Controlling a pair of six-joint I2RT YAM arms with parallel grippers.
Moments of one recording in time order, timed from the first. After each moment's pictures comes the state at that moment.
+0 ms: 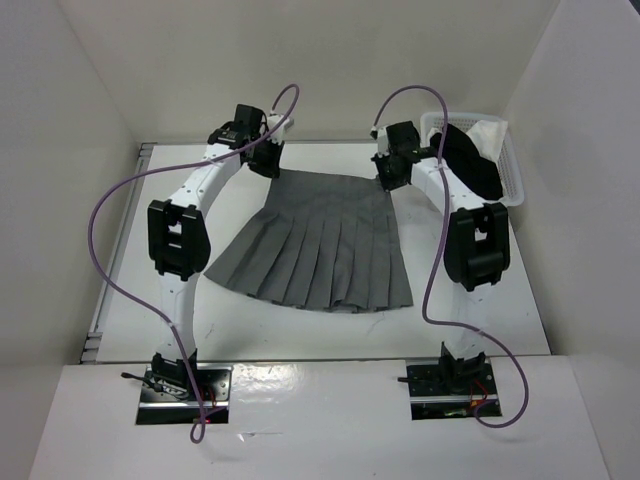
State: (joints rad) left arm -0.24 2.23 2.12 -0.74 0.27 0.18; right arm 0.23 2.00 1.68 -0.56 0.01 -0.15
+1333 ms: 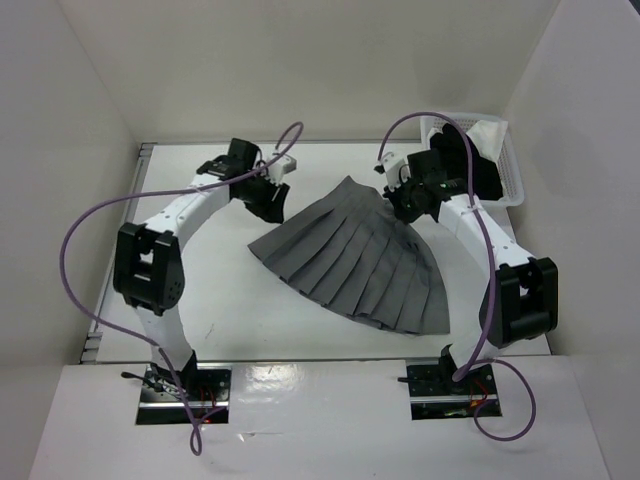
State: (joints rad) left arm -0.27 1.82 1.54 -0.70 0.40 0.28; right arm 0.24 1.54 1.26 -0.61 -0.13 -0.43
